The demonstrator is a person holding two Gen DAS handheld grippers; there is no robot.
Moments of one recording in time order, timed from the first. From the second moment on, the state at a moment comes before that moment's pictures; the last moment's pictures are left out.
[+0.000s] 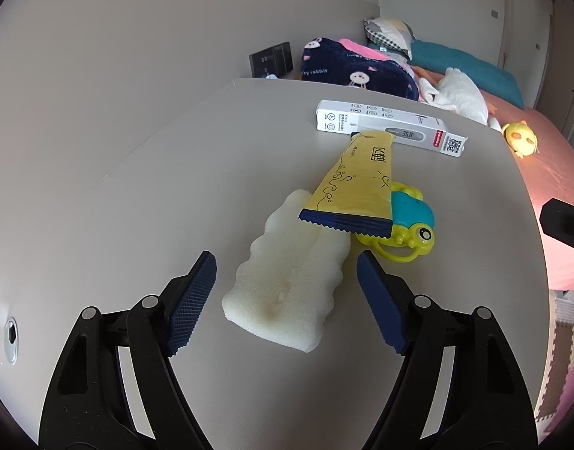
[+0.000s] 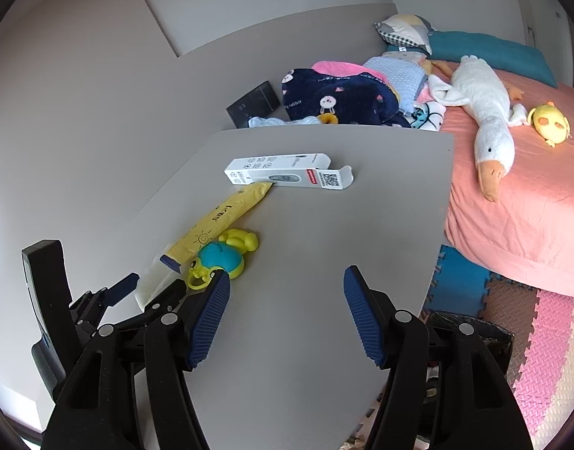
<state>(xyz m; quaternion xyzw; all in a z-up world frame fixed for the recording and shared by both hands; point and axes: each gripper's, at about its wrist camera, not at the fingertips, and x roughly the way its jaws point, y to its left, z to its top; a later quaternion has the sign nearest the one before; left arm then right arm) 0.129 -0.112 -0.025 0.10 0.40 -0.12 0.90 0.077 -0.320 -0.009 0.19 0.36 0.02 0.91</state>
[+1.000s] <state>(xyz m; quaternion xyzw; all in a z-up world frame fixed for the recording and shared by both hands) 0.135 -0.100 -0.029 0.05 0.42 -0.15 0.89 0.201 -0.256 -0.035 0.23 0.44 0.05 0.87</state>
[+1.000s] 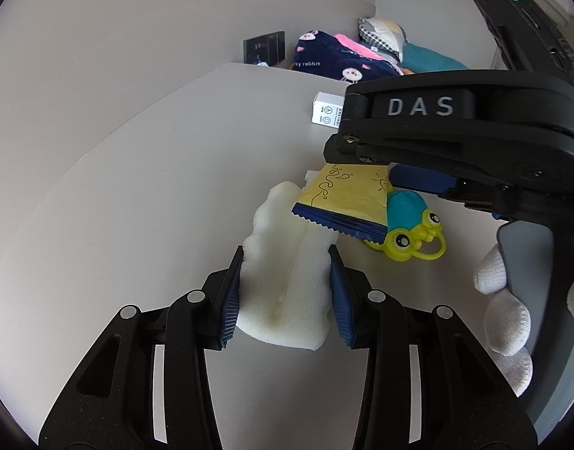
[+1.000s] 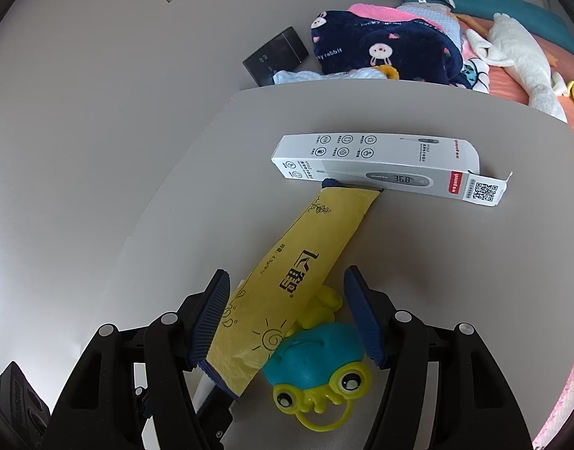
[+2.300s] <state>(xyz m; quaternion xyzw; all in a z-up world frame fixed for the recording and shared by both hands) 0.105 -0.120 -0.003 0.08 0.37 -0.16 0.91 0.108 -0.315 0.026 0.22 0.36 0.06 0.91</state>
